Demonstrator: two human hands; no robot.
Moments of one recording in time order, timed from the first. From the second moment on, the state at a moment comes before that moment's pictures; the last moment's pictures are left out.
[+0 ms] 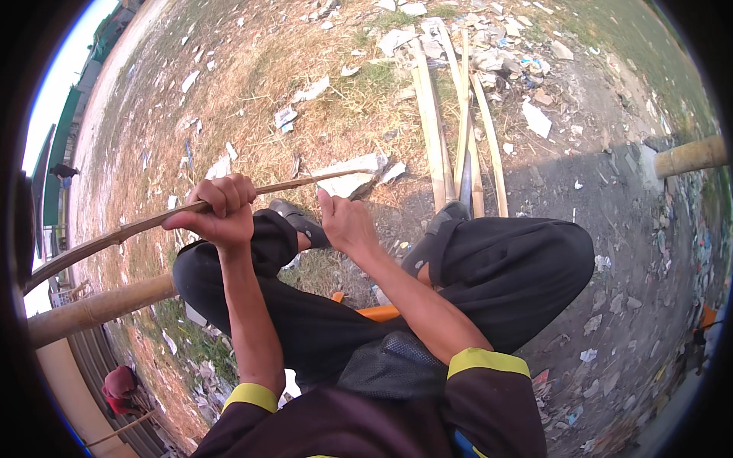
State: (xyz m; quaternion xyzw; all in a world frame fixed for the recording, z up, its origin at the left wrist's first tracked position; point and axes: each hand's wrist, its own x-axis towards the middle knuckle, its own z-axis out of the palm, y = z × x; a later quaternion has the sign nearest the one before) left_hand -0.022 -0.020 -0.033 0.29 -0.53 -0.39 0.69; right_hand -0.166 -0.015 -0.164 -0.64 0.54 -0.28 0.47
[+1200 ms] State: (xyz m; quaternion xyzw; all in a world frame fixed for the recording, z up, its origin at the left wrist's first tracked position) left_hand -0.034 -0.007 -0.029 0.30 -0.58 -0.40 0.64; right_hand -0.168 -0.022 -0.178 -0.65 0.52 -0.24 0.49
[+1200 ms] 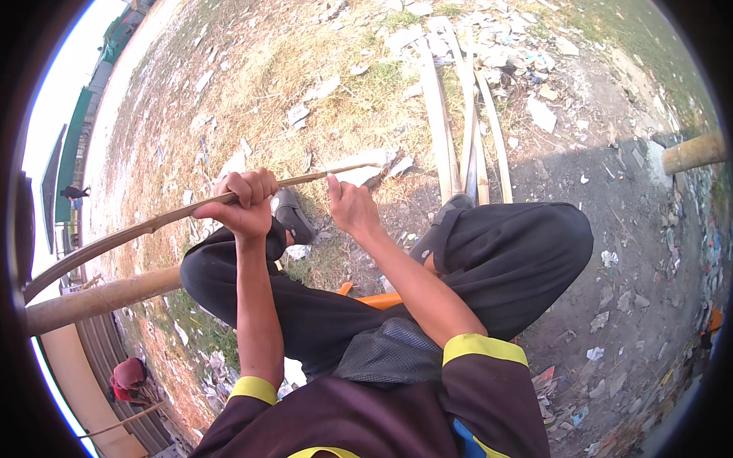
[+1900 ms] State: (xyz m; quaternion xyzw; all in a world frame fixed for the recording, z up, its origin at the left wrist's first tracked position) left_hand 0.010 -0.024 -0.030 0.33 -0.46 -0.43 0.70; right_hand -0.158 -0.042 -0.197 -0.65 0.60 -0.11 0.45
